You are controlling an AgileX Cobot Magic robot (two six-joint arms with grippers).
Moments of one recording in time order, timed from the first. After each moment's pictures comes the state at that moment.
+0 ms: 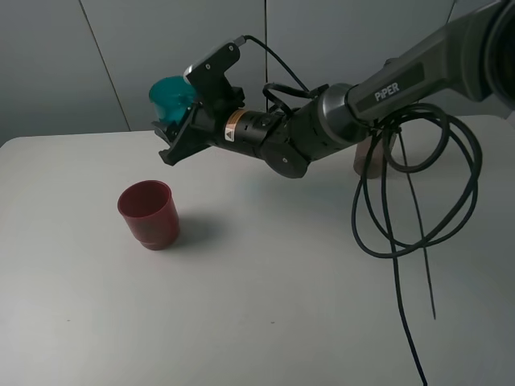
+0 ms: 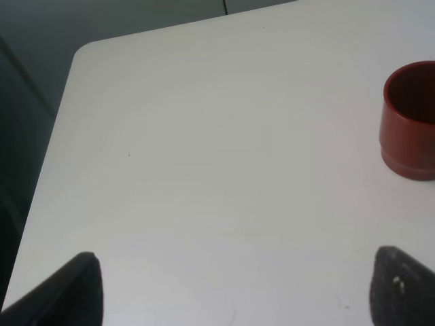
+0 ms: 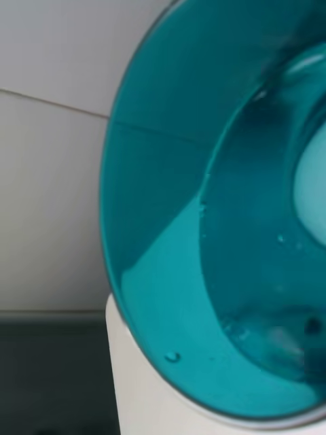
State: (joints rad) left arm 0.07 0.00 -0.52 0.02 1.10 0.17; right arm 0.72 2.23 -1.30 -0.33 -0.67 0.09
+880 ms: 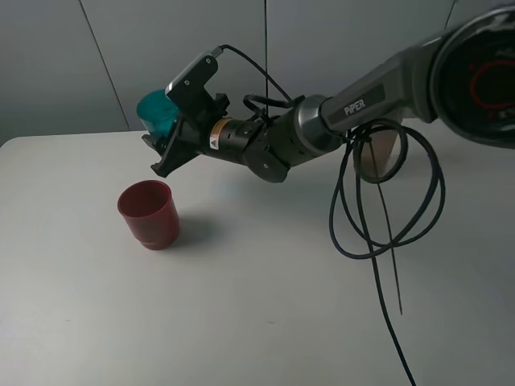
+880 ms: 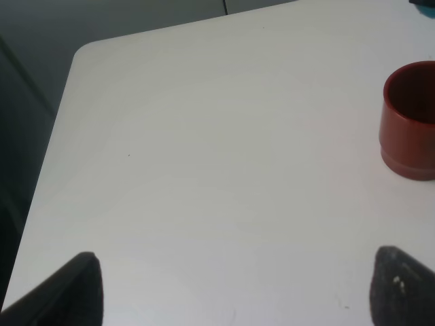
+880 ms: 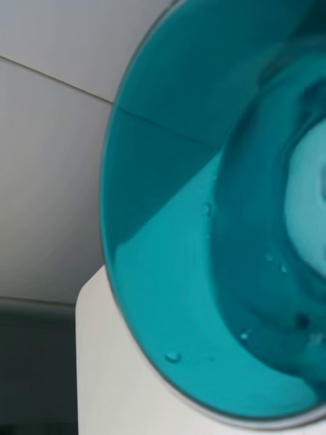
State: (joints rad) left arm 0.07 0.00 -0.52 0.02 1.10 0.17; right arm 0.74 2.32 -1.42 -0.33 -0.61 0.01
